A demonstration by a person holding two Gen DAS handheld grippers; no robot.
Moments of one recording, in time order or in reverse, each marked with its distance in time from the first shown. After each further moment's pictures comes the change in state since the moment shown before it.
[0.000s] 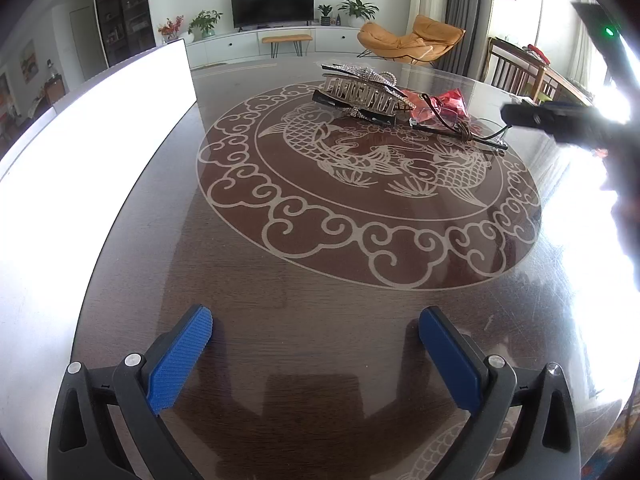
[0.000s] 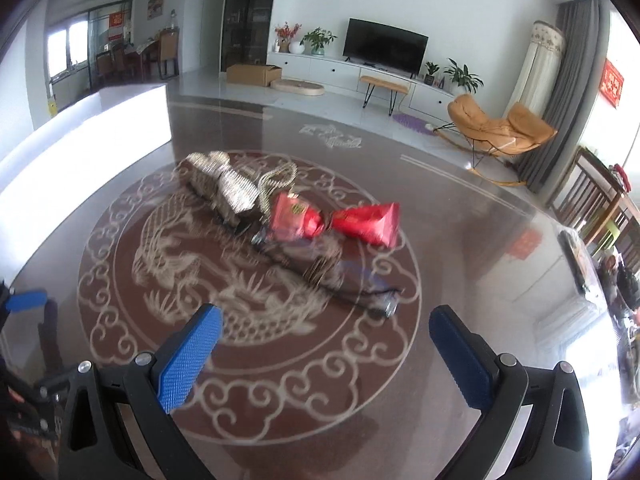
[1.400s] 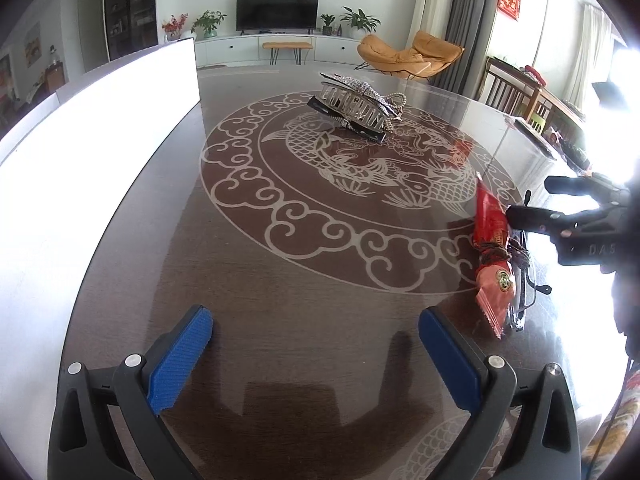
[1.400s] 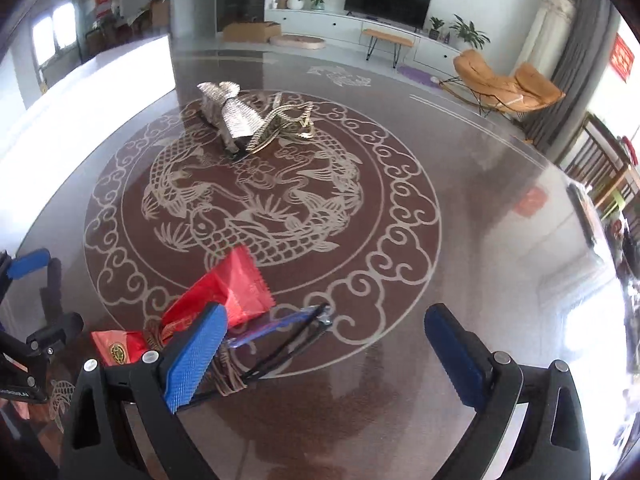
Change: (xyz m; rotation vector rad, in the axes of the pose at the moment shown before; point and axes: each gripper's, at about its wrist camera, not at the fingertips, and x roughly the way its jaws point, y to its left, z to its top) left arm -0.007 0.011 -0.004 -0.061 -0.040 -0.066; right arm -0.005 0.033 -0.043 -0.065 0.201 0.011
